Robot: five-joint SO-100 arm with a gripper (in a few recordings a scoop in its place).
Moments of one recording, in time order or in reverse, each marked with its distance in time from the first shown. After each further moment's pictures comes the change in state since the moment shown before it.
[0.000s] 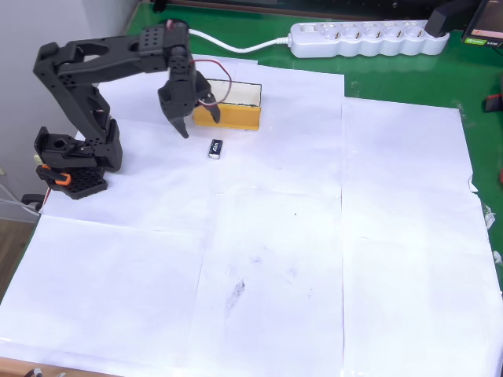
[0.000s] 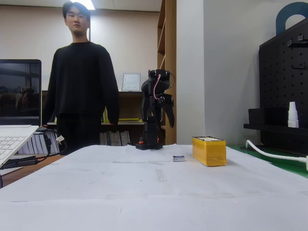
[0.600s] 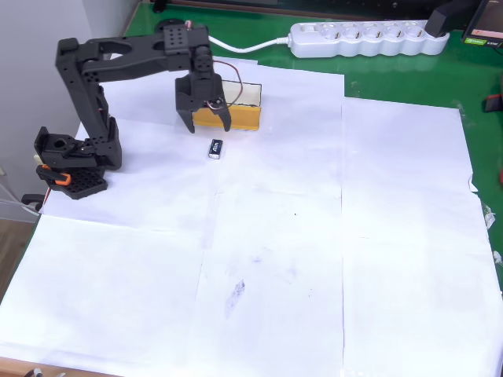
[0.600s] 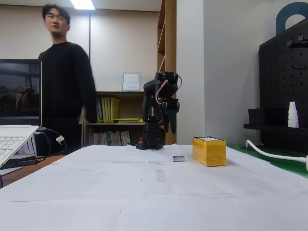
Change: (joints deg) arm -7.8 11.2 3.4 -0.8 23.6
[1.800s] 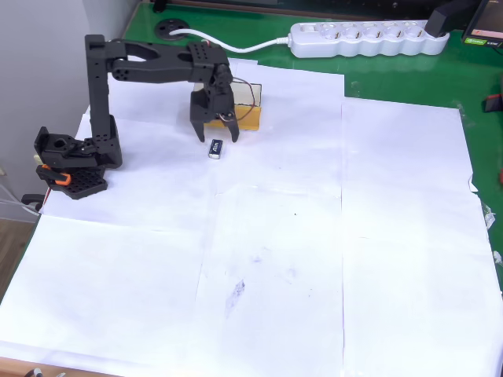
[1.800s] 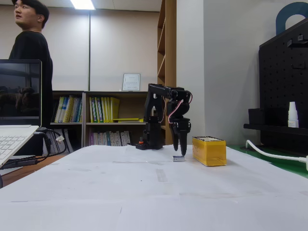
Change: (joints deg) arm -3.7 15.2 -3.1 -15.5 4.5
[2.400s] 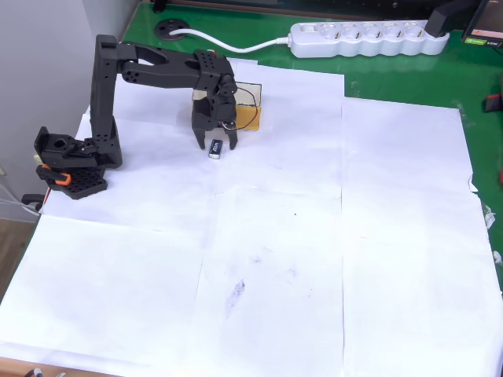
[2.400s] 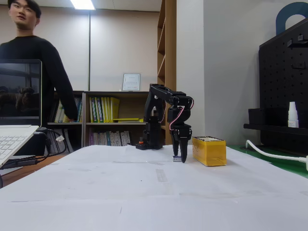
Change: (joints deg) arm -0.4 3.3 -0.7 -4.1 -2.3
